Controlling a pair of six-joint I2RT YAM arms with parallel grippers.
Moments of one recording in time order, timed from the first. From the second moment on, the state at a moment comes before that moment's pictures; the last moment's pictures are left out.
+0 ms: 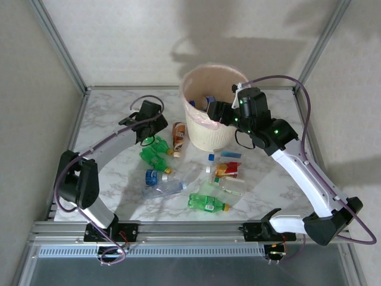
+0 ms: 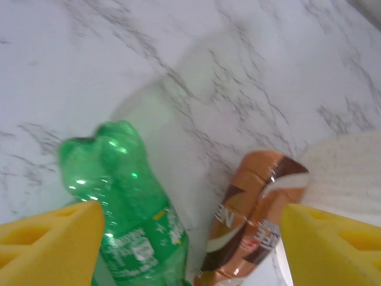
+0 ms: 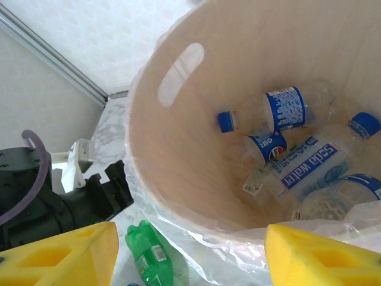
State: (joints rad) left arm -0.38 1.63 1.22 -0.49 -0.24 -0.93; right arm 0.63 1.27 1.47 -0.67 0.05 0.57
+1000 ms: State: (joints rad) left arm -0.27 1.83 1.17 -0.44 -0.16 -0.98; right arm 0.68 1.27 1.47 -0.65 0.05 0.59
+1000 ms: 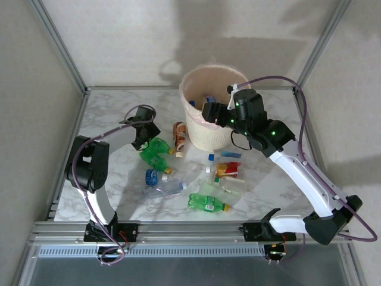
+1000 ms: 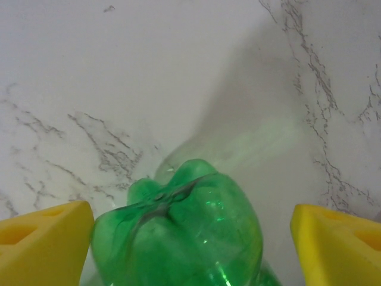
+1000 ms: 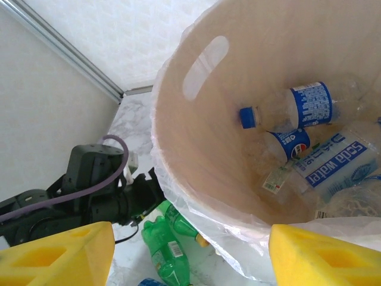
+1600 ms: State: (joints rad) left arm -0.28 1.90 1.21 -0.42 -0.13 -1.01; right arm 0.68 1.29 1.47 -0.65 0.05 0.59
